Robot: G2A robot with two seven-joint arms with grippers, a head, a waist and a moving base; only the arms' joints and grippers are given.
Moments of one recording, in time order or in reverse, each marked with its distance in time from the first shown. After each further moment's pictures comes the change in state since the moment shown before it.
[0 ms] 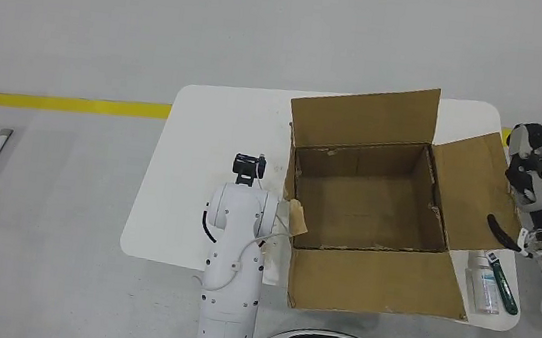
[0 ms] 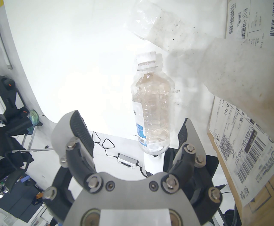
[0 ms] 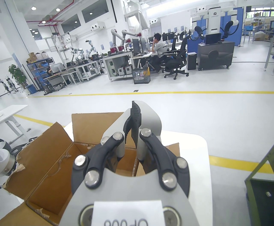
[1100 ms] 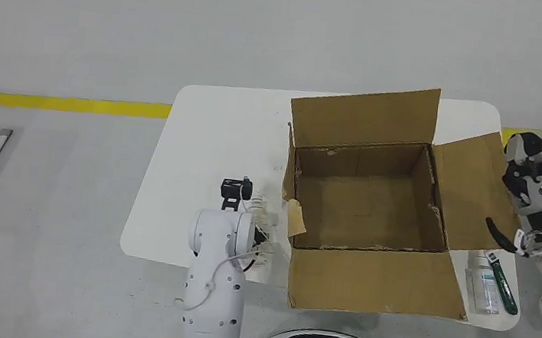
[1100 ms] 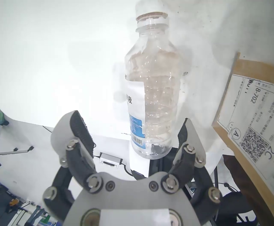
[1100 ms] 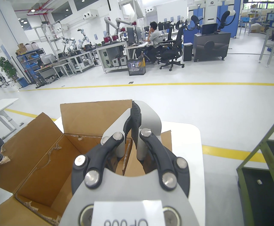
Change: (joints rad) left arm 0.117 0.052 -0.055 -0.051 -0.153 0.026 0.037; right arm -0.016 -0.010 0.011 0.043 -0.034 -0.004 0.029
